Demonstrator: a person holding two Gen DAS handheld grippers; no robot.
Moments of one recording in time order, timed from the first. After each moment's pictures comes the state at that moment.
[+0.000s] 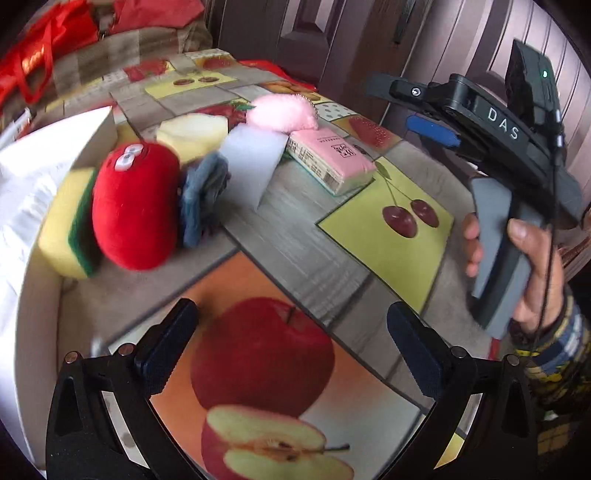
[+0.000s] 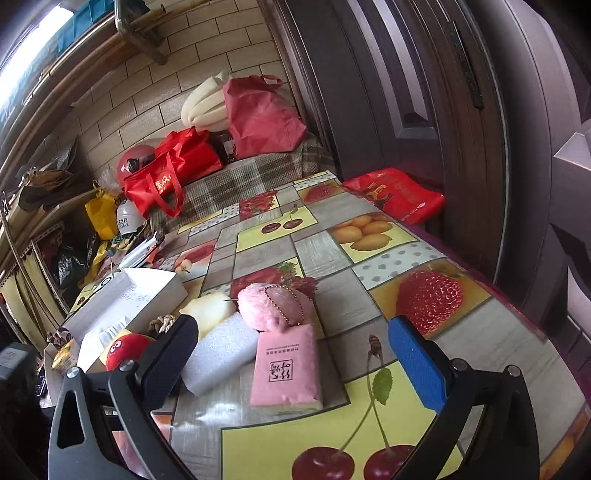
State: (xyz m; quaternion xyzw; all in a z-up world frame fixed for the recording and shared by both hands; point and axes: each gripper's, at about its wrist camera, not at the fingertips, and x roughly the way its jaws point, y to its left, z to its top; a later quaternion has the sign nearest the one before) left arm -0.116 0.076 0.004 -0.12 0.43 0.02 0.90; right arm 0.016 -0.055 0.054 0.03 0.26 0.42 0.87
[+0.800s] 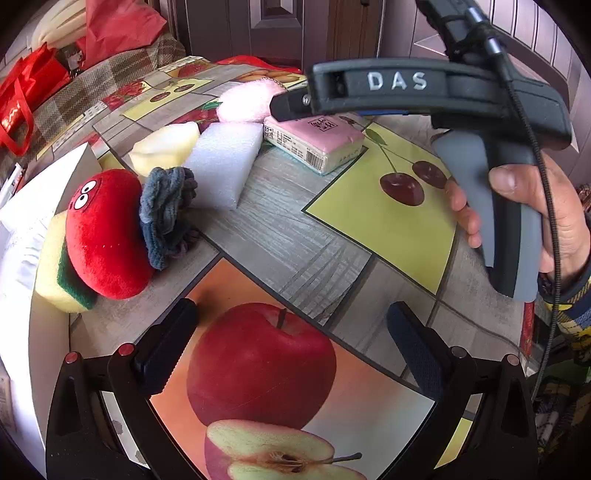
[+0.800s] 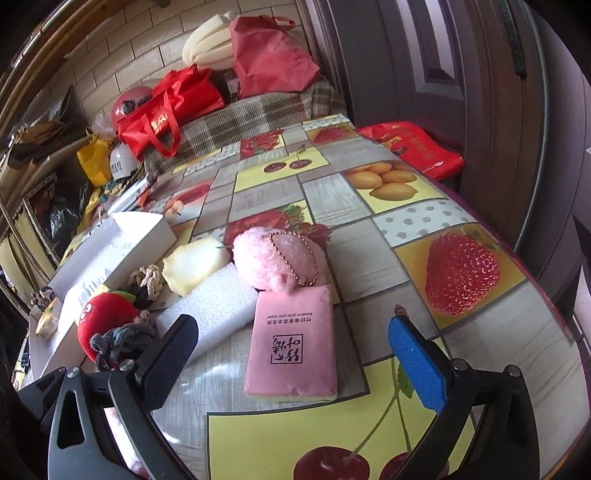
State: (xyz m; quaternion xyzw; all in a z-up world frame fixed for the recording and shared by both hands) left arm -0.101 0.051 -0.006 -0.02 0.46 0.03 0.89; right arm 0.032 -0.018 0.031 -0.05 0.35 0.42 0.83
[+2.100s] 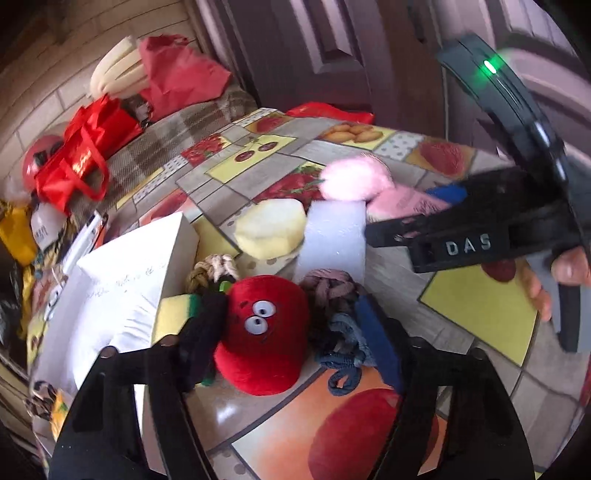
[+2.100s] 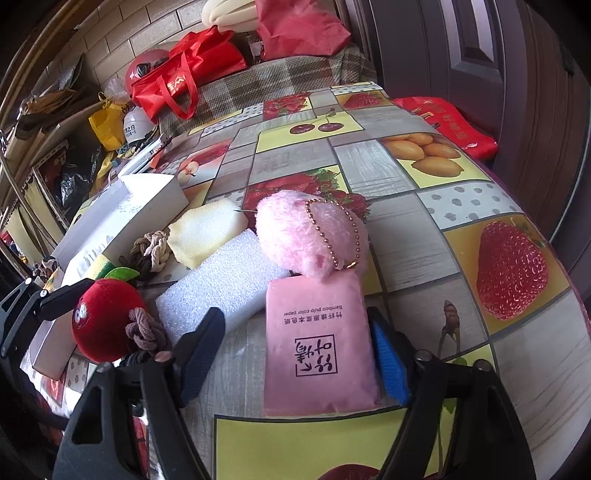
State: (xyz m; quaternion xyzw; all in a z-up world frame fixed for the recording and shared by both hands) left arm -0.089 0.080 0.023 0.08 0.37 0.18 0.91; right arm 0.035 0.008 0.016 -0.09 0.39 0.46 0.79
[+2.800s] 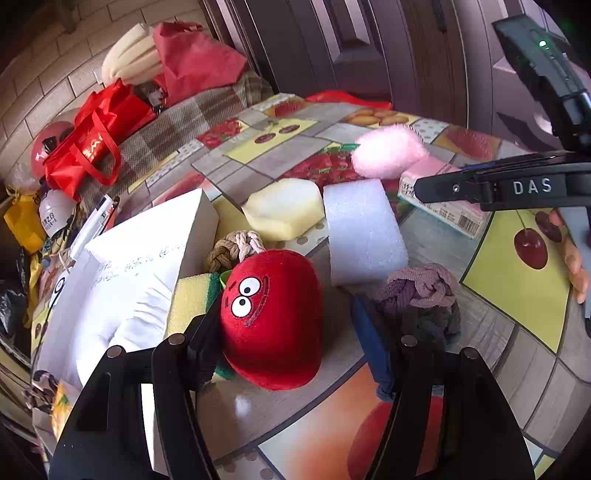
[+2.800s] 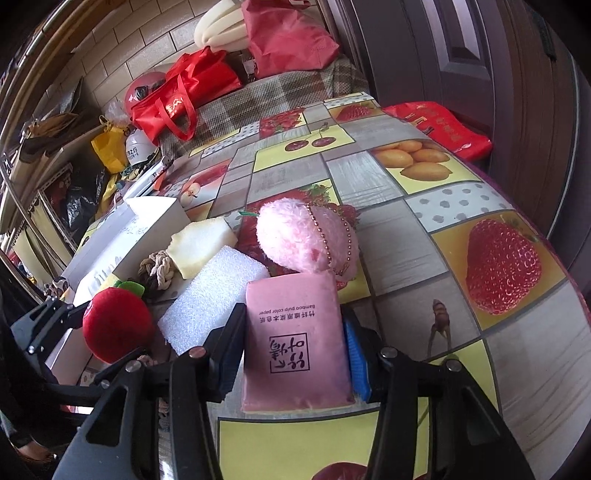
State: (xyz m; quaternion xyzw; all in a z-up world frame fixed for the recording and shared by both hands) left arm -0.091 0.102 0.010 0.07 0.38 0.21 0.90; right arm 0.040 -0.004 0.020 -0.05 0.38 0.46 0.80
